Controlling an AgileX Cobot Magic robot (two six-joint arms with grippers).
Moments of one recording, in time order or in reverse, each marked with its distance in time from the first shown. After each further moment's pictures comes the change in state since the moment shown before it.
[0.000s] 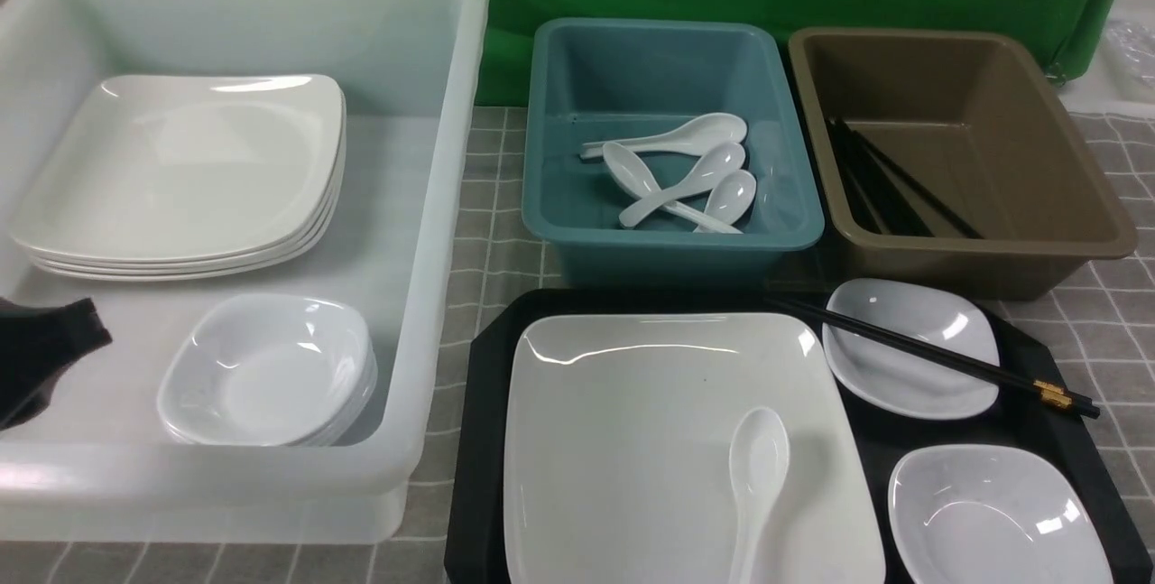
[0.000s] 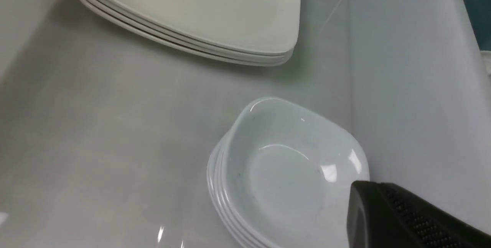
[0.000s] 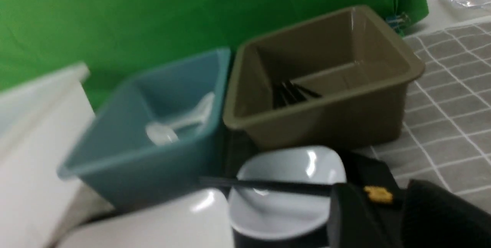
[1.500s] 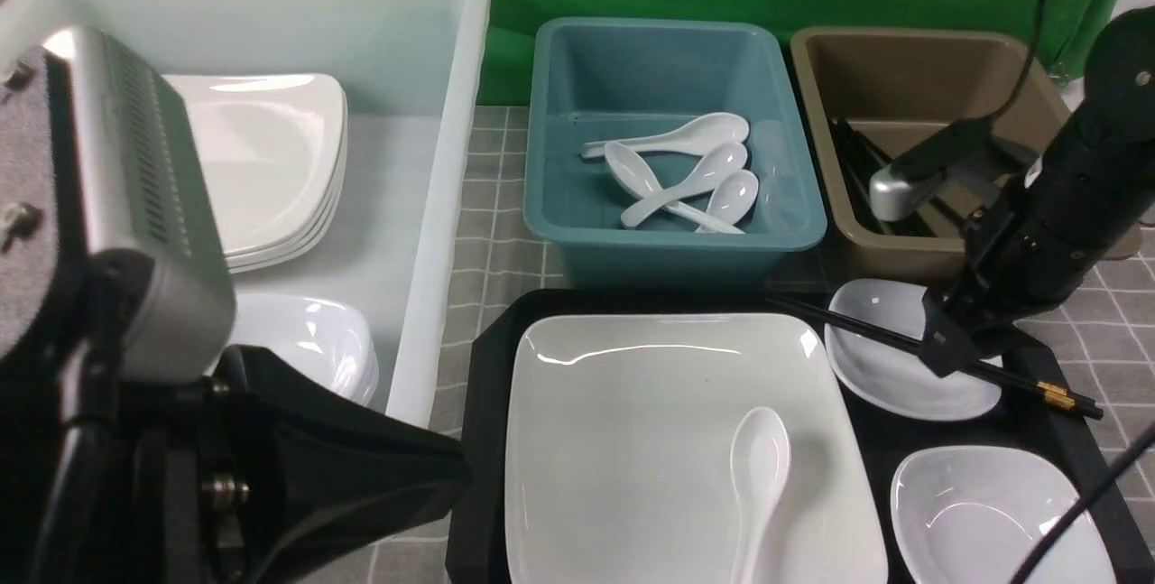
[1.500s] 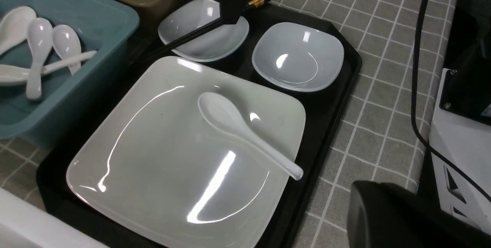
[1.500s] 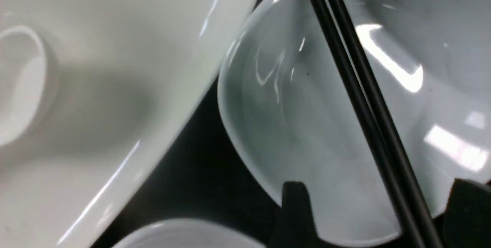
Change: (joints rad) right arm 0.091 1.811 -1.333 0.012 0.911 -0.872; left arm -0.776 0.025 -0.373 -0.207 0.420 0.689
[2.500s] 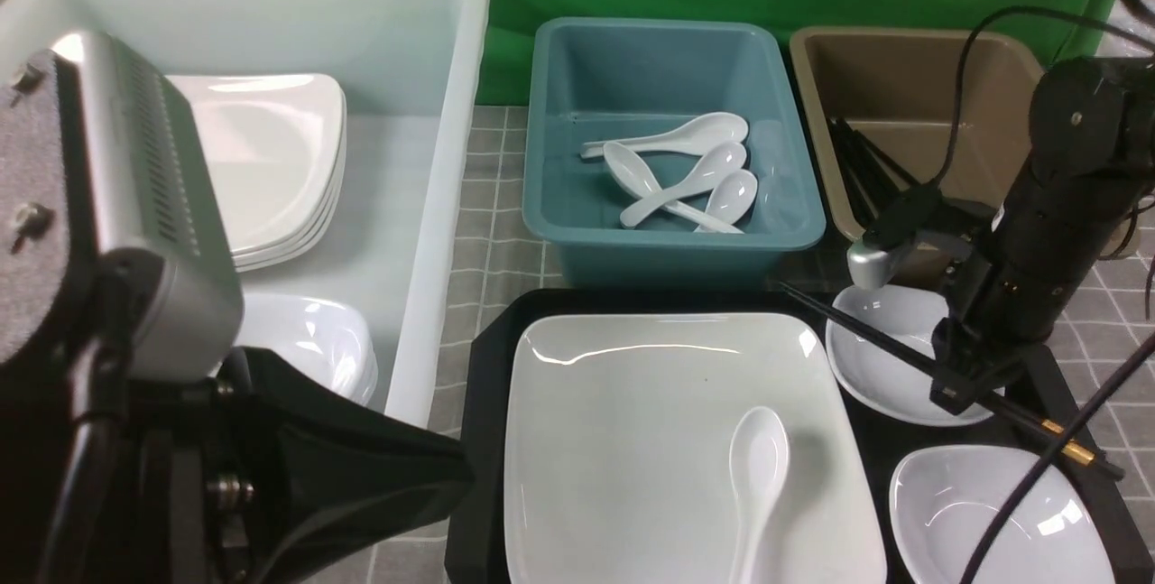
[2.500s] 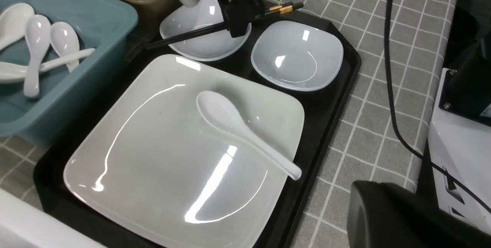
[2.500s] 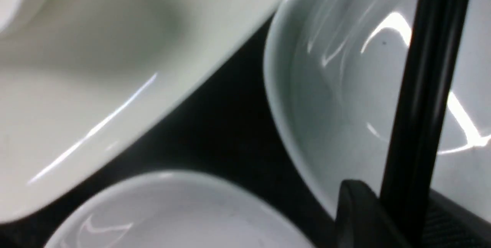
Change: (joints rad) right arm 0.011 0.063 -0.005 0.002 0.089 -0.208; left arm -0.001 0.000 0.000 0.001 -0.005 -0.007
